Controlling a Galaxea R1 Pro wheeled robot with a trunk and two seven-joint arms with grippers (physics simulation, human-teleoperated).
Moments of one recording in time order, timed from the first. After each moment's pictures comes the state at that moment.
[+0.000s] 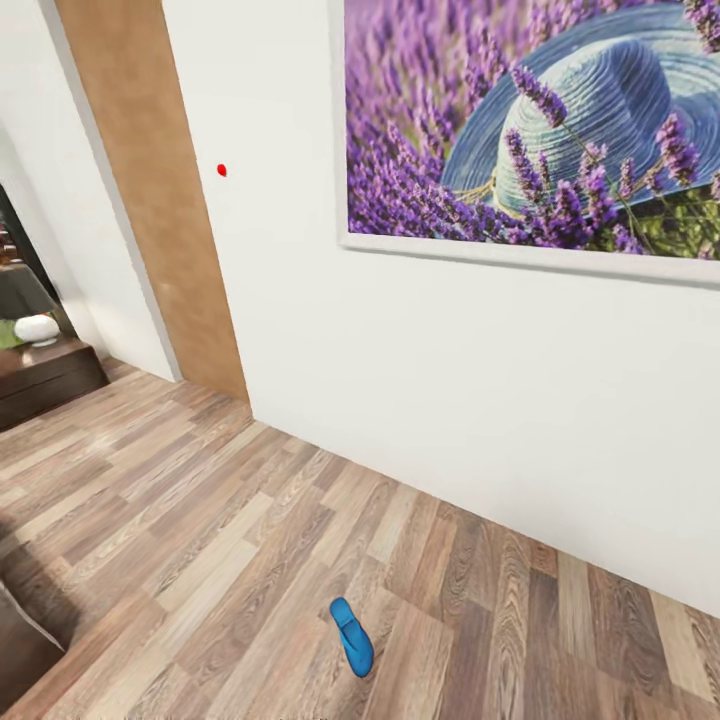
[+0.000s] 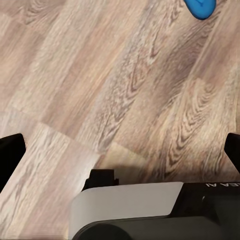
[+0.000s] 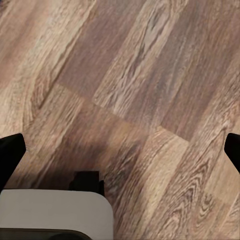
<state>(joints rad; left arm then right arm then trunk) 0.00 -0.02 0.00 -0.45 0.00 -0.20 0.00 -0.08 -0.09 0.00 -0.35 0.00 -0.18 0.00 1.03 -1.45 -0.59</state>
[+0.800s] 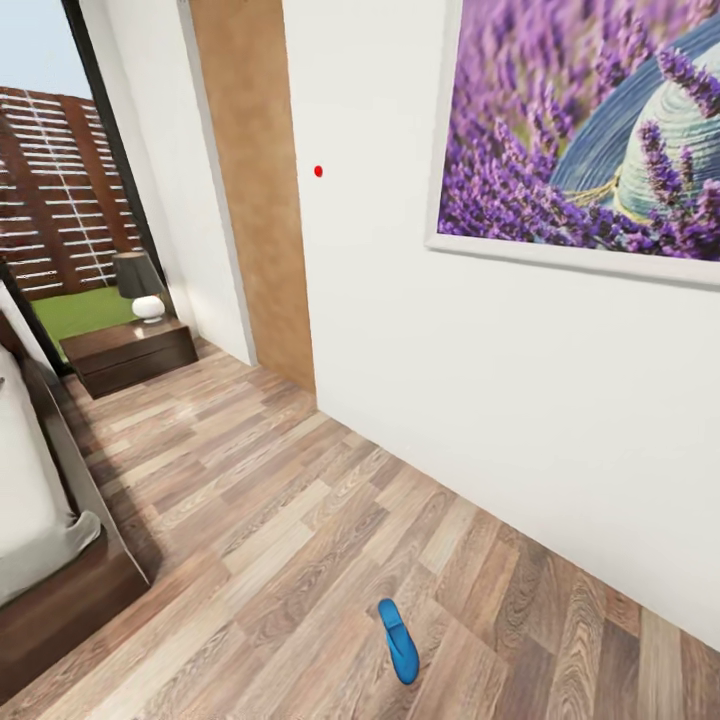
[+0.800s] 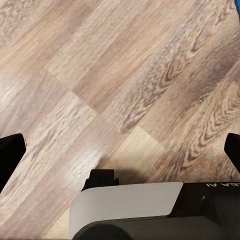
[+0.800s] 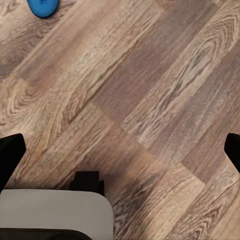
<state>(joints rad) 0.00 -0.02 0.00 -0.45 0.00 -0.20 0.00 -0.08 -0.09 0.00 -0.35 0.00 -0.18 0.00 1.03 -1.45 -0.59</state>
